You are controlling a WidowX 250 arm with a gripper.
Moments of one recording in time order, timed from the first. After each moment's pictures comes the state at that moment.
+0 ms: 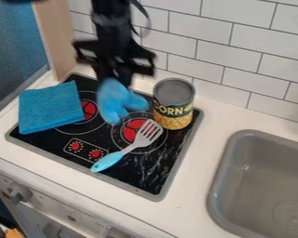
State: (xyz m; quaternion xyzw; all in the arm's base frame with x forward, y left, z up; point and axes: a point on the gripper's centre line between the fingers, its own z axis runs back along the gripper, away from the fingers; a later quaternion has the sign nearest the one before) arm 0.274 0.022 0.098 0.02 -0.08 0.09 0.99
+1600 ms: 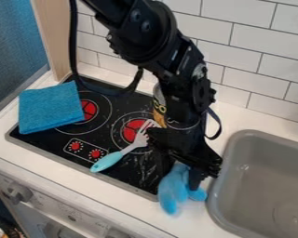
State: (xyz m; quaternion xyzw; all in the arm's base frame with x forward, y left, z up) arm 0.256 -0.075 0.009 -0.04 -0.04 -0.07 1.00
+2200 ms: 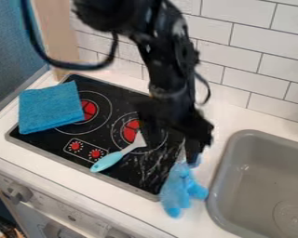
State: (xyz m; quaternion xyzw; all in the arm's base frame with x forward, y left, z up) arm 0.262 -0.059 0.059 -0.06 -0.08 -0.04 0.99
